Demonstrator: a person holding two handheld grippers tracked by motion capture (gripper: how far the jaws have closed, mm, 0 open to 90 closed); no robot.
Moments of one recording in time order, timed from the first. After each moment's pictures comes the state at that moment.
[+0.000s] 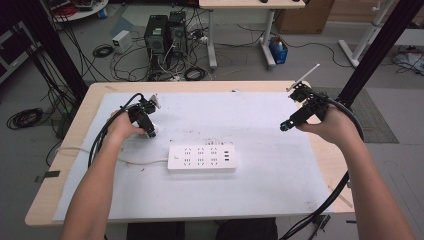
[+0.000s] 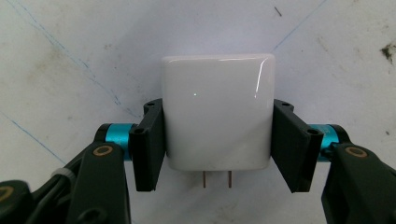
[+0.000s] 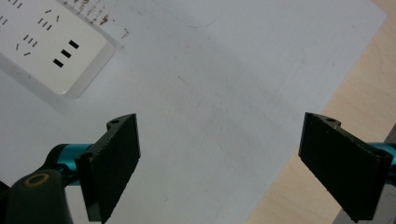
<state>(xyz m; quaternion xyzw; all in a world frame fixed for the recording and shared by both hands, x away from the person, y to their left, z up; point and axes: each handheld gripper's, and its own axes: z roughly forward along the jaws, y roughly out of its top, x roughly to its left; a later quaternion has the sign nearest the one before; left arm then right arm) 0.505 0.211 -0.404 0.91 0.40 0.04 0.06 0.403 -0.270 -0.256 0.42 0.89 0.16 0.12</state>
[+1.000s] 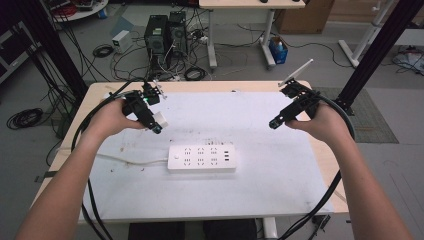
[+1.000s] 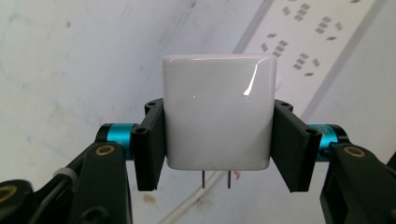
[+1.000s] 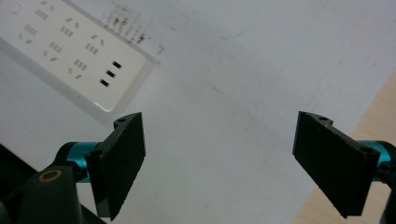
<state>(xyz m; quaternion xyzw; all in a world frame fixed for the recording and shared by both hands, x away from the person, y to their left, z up) 0.423 0.164 -0.274 0.95 0.26 0.05 0.14 0.403 -0.245 -0.243 0.45 0.87 0.19 0.05</state>
